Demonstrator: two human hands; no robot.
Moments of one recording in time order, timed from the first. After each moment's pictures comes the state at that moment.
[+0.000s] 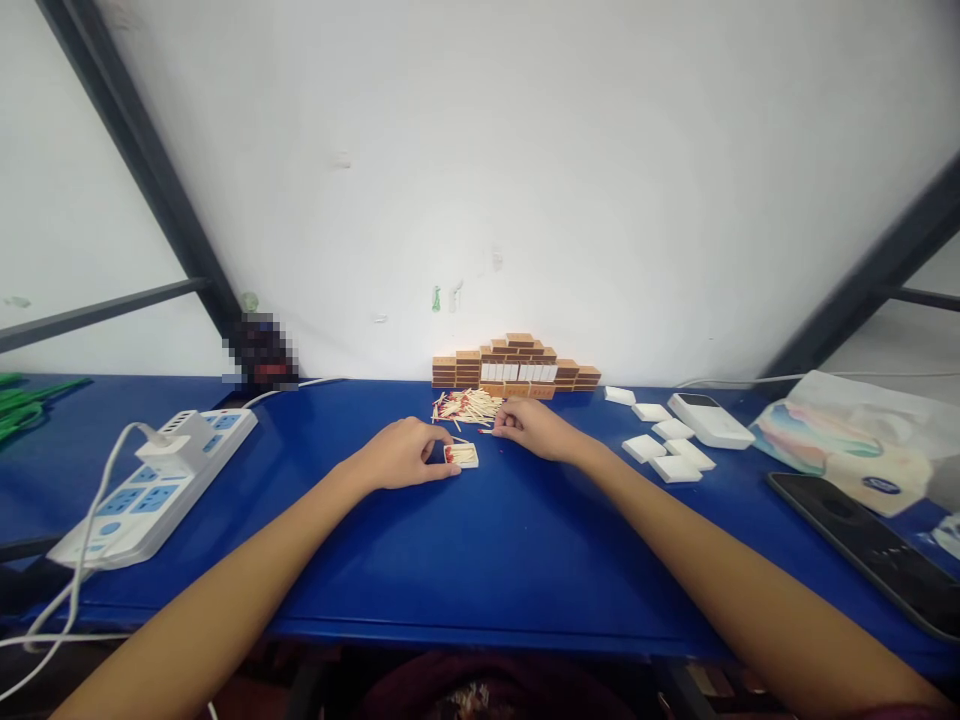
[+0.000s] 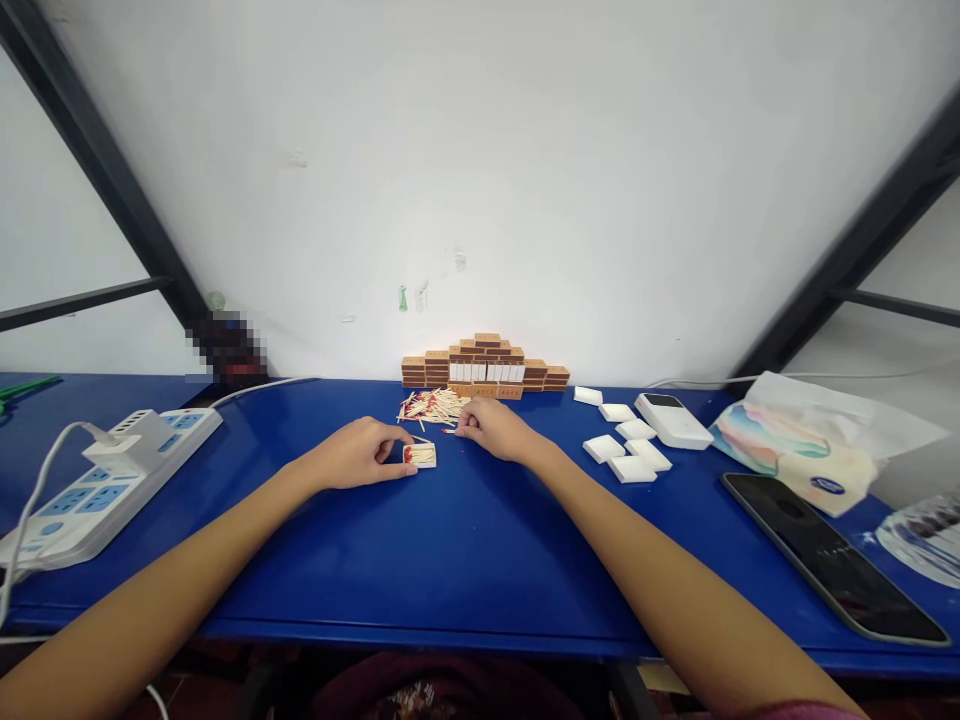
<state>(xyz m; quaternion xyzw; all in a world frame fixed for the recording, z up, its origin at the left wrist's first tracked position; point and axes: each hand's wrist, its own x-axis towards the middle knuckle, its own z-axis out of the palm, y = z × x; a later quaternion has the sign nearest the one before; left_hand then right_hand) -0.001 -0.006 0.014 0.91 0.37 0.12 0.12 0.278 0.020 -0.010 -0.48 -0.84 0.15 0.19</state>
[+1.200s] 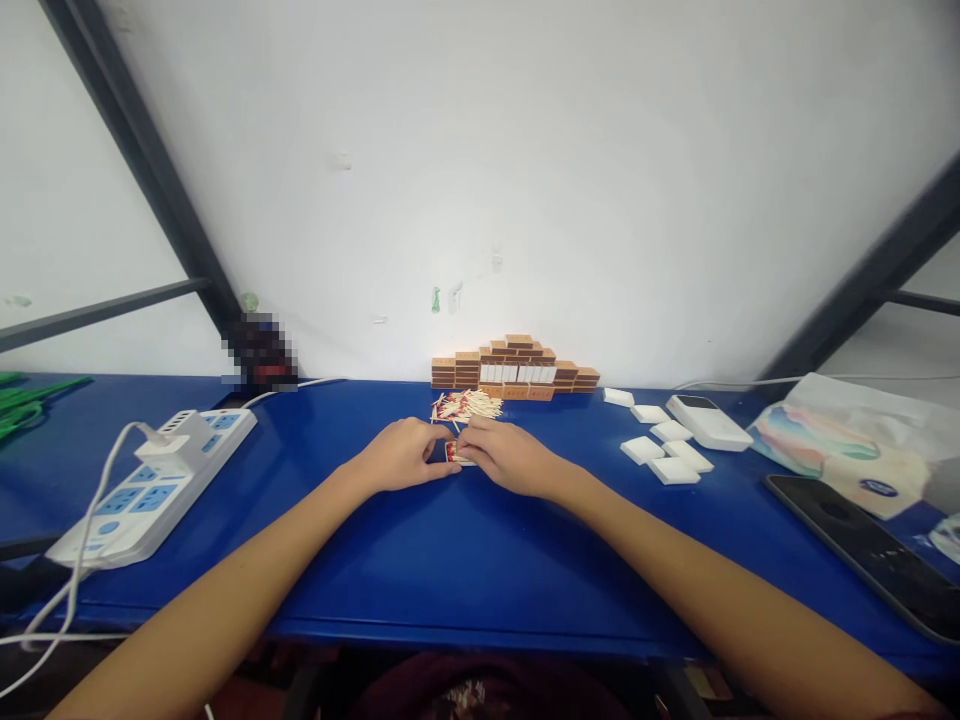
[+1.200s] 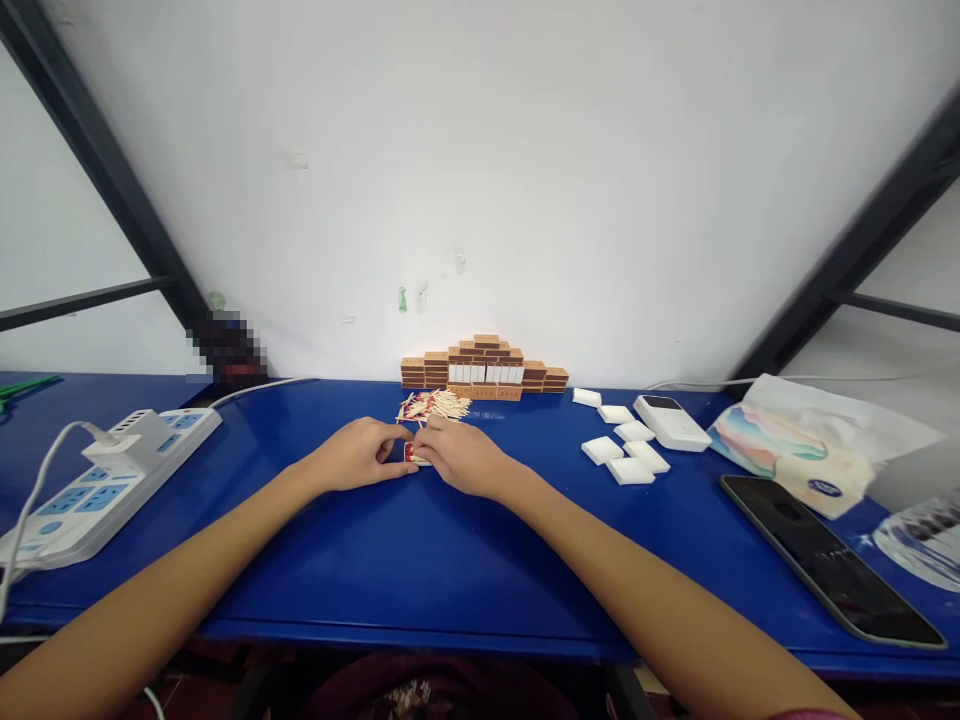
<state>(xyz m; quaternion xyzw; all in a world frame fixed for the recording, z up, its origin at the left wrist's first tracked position) 0.003 -0.008 0.013 0.92 0.37 0.13 0.09 0.234 -0.028 0.000 -0.37 -0.91 0.07 0.19</state>
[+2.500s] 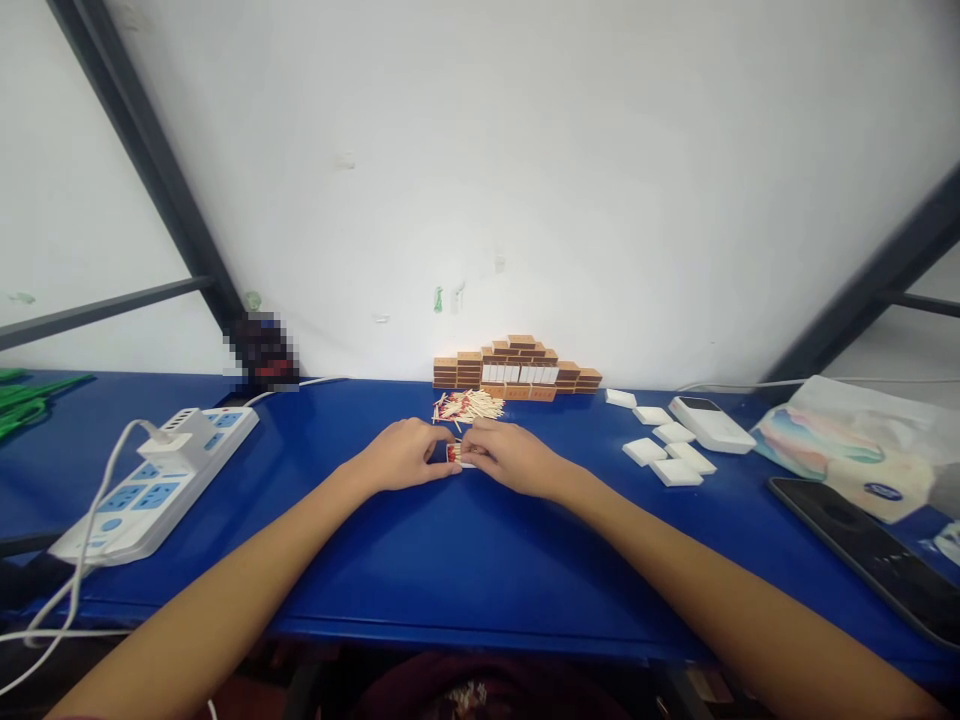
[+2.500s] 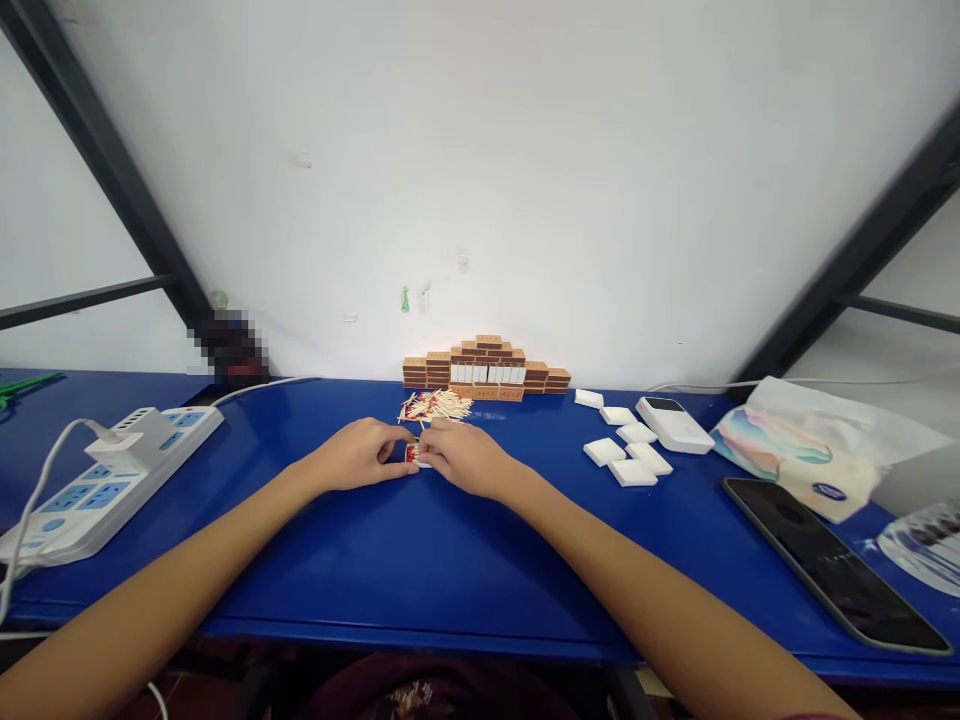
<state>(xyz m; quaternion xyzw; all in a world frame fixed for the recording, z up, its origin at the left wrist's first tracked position) 0.003 -0.008 0.012 0.92 0.36 0.12 0.07 0.234 -0.027 0.000 -0.39 -0.90 0.11 0.19</state>
